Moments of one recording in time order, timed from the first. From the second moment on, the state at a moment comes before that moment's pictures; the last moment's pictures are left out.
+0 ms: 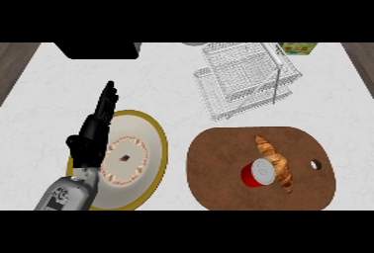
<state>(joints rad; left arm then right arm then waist) -0.20 0.24 -0.27 -1.53 0.06 0.37 0.04 -0.39 -0.83 -0.23 -1.46 -0.78 1.08 0.05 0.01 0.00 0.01</state>
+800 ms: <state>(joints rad) -0.19 0.20 -0.27 -1.50 0.03 0.38 0.02 -0.33 -0.75 -0.24 -1.94 -0.14 1.08 -0.04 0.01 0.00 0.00</state>
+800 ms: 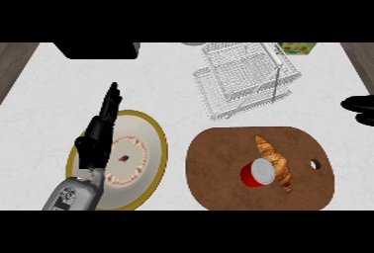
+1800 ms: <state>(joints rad) -0.16 0.19 -0.24 -1.55 0.01 0.33 0.03 -0.19 -0.87 -0.01 -1.95 0.39 0.86 -0.33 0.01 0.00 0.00</state>
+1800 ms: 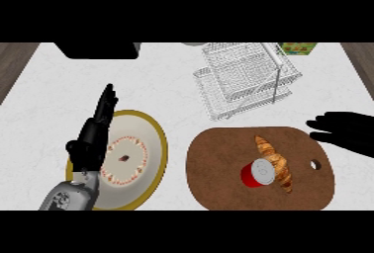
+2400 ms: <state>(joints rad) -0.16 0.16 -0.23 -1.54 -0.03 0.32 0.04 -0.15 -0.94 0.12 -1.87 0.60 0.58 -0.57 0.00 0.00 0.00</state>
